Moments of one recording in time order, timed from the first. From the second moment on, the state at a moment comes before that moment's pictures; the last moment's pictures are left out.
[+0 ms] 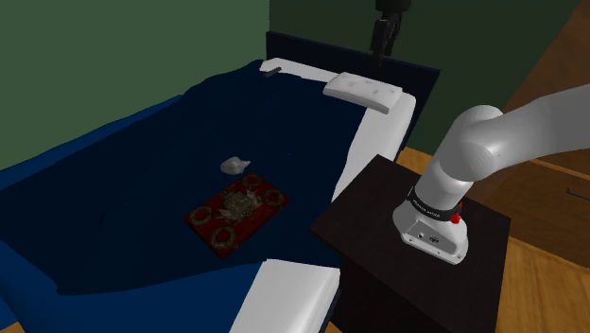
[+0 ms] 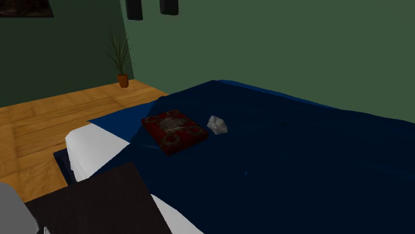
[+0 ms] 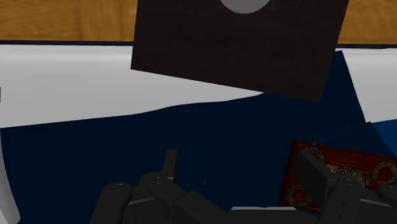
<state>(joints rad) 0.01 -0.82 -0.01 -2.36 -0.08 1.46 -0.14</state>
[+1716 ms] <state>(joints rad) 0.18 -0.24 0.00 -2.59 0.14 2.46 -0.22</state>
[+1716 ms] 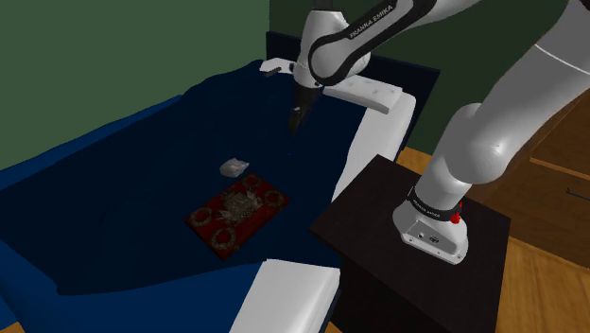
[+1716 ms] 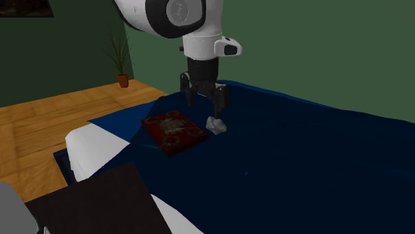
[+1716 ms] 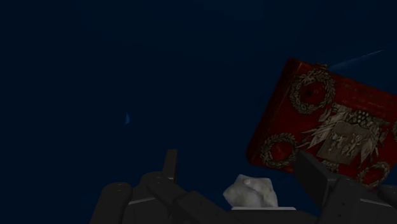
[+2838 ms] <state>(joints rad) 0.22 0.40 0.12 -2.23 0.46 2.86 -0.49</state>
